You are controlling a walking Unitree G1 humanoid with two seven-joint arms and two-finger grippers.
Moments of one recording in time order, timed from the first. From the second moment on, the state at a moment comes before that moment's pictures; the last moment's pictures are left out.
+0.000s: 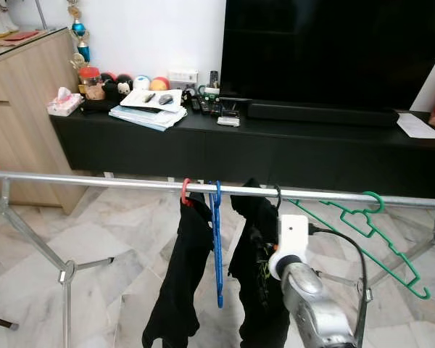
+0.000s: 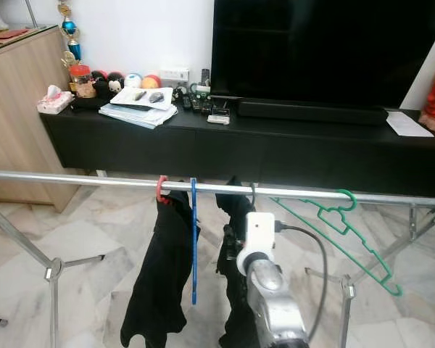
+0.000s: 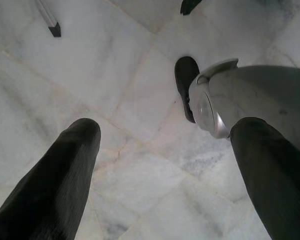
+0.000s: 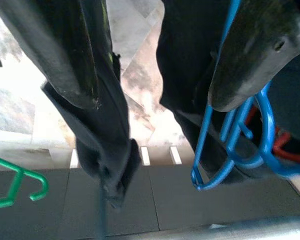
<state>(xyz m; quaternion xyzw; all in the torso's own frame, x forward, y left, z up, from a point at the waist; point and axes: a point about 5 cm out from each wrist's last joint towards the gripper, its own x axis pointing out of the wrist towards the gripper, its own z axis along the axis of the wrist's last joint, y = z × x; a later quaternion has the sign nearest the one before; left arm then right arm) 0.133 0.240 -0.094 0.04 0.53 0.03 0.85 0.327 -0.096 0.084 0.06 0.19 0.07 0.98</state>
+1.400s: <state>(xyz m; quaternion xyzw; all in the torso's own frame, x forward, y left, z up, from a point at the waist) 0.128 0.243 -0.095 0.04 0.53 0.03 0.84 0.352 -0.111 0.064 0.10 0.23 -0.05 0.97</state>
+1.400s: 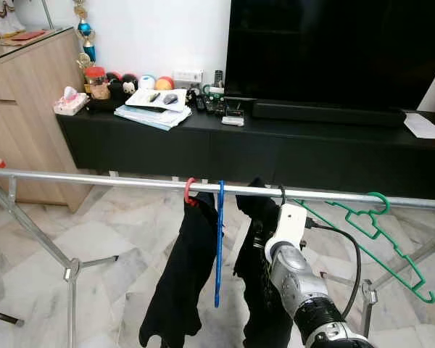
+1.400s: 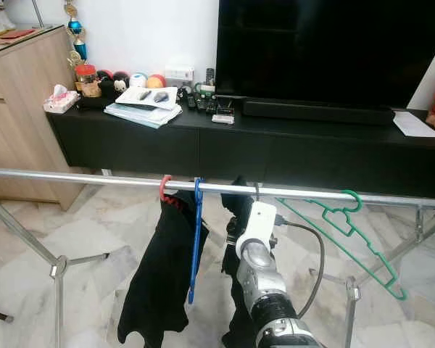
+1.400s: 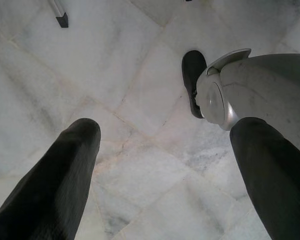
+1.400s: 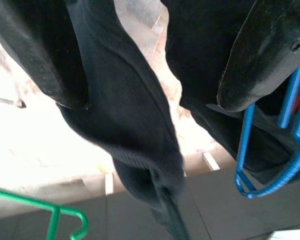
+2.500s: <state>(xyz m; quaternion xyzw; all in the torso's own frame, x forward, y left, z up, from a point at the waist) 0.124 0.243 -0.097 0.04 0.54 0.04 0.84 0.351 -0.109 0.052 0.10 0.28 -0.01 0.96</state>
